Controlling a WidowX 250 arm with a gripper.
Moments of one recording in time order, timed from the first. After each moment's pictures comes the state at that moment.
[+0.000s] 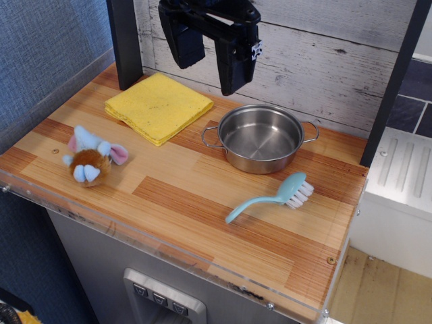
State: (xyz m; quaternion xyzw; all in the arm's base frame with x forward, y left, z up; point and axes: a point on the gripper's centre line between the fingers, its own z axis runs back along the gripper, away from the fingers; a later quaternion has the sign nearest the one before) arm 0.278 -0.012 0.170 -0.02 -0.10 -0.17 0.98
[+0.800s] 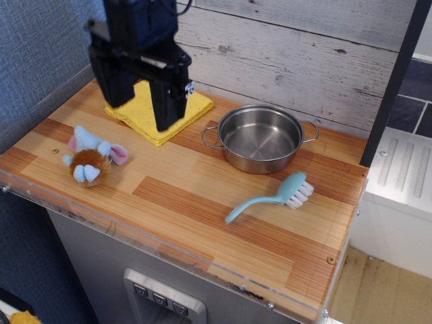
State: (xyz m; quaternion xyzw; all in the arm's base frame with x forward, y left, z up) arm 0.239 0.047 0.133 0.00 -0.04 -0.03 1.00
